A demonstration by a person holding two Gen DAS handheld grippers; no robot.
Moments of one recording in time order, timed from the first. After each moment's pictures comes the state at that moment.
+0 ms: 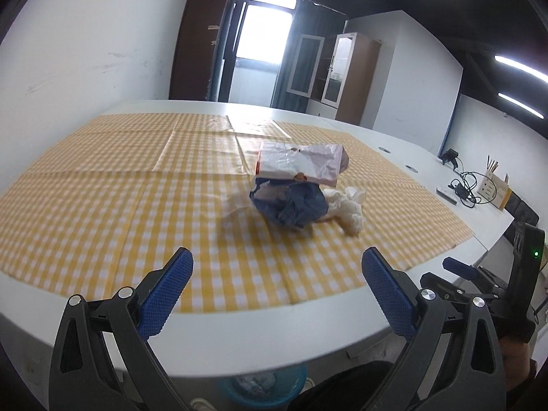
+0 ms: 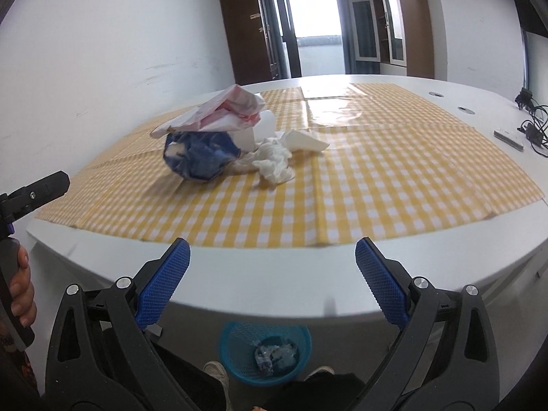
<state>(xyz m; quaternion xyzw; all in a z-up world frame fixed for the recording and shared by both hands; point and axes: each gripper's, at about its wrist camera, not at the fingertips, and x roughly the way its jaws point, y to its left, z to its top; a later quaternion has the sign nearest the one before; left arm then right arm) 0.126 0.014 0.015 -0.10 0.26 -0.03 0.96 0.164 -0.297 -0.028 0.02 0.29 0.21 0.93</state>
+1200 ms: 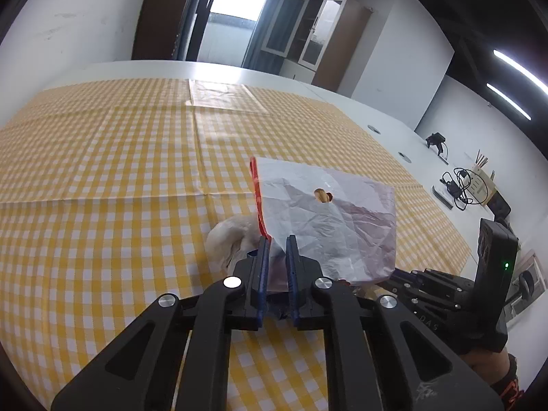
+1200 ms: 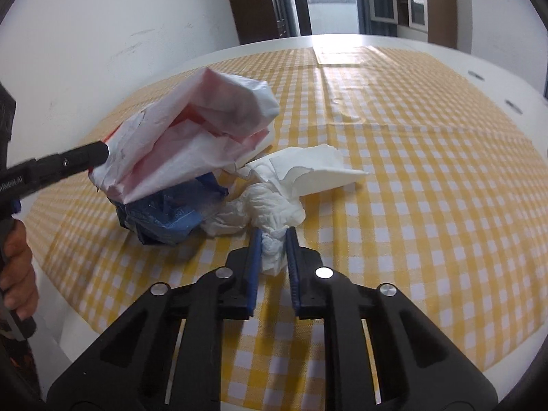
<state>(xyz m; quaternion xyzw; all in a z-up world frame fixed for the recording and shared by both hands) 0.294 0.027 0.005 -0.13 0.34 -0.11 0.92 0.304 -0.240 -0.034 -0.02 0.38 0.23 0.90</state>
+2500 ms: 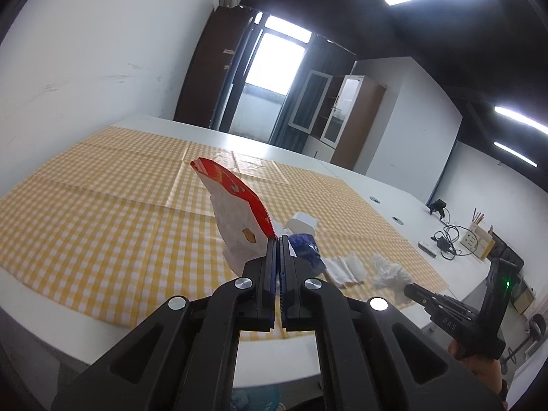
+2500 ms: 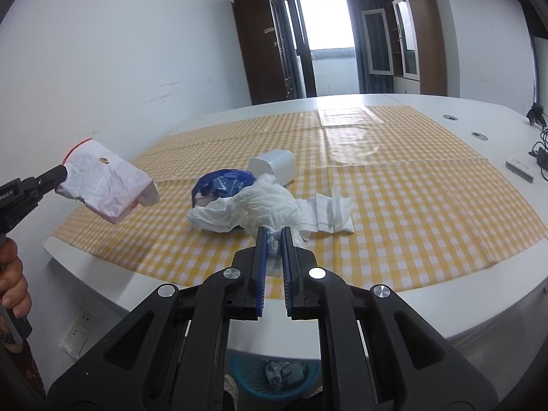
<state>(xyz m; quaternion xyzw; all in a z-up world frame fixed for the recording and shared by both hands) 0.088 0.056 0.068 -0.16 0.18 -0.03 0.97 0.148 -0.291 0.027 0.02 0.25 0.25 0.94</state>
